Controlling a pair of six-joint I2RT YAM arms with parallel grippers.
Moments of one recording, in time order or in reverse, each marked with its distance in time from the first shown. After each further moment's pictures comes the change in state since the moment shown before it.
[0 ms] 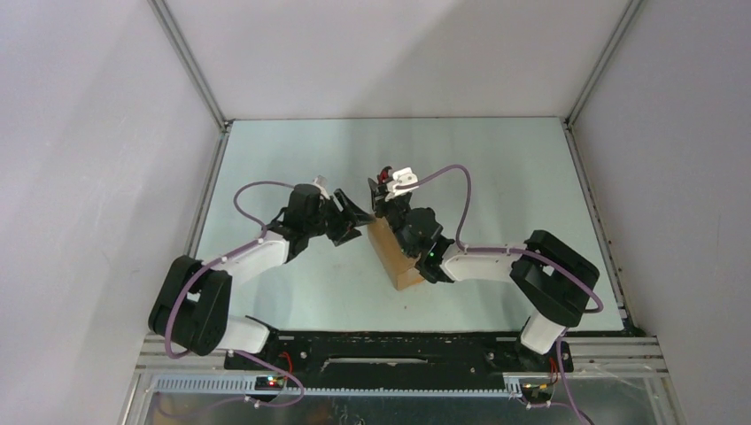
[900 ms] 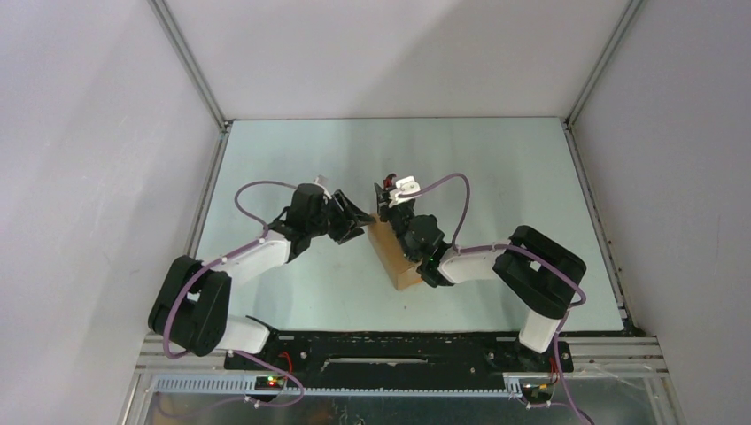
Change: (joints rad) left arm -0.025 0.000 0.014 -0.020 -0.055 -0.026; right arm -0.026 0.088 -0.076 0.166 0.008 -0.045
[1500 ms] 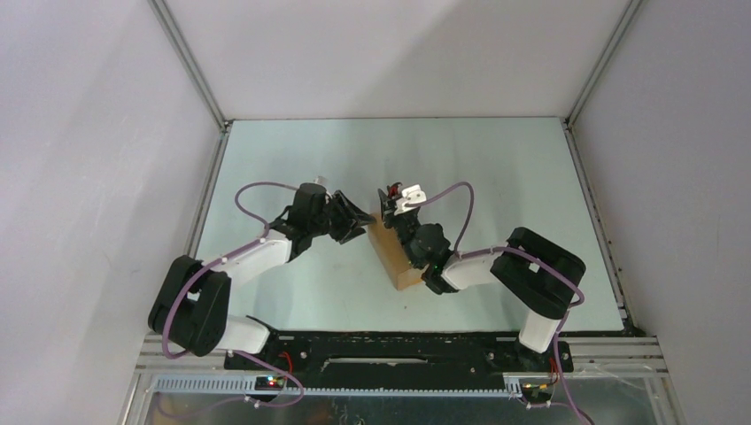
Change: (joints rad) left arm -0.014 0.001 0.016 -0.031 -0.030 -0.040; right arm 0.010 0.002 -0.071 0.114 0.000 -0.007
